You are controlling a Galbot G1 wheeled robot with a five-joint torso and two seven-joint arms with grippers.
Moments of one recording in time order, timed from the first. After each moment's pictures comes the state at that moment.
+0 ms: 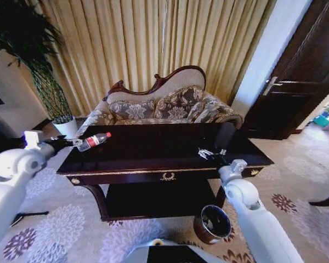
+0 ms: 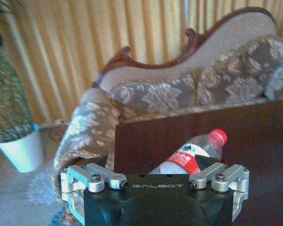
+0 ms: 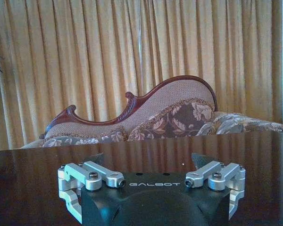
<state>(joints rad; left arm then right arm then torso) 1.08 -0.55 -0.77 -1.79 -0.88 0.71 0.11 -1.28 1.12 0.57 2.06 0.56 -0.30 0.12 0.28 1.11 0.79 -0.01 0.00</state>
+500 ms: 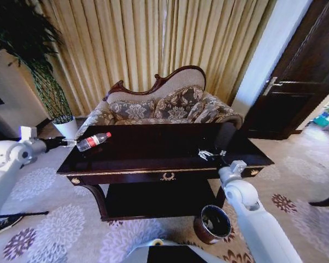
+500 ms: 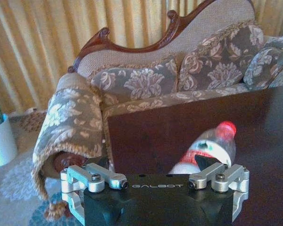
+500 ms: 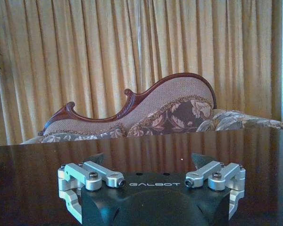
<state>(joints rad) 0.82 -0.50 -0.55 -1.54 -0.82 0.71 0.34 -1.28 1.12 0.57 2.05 0.56 -0.30 0.12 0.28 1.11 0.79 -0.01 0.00</state>
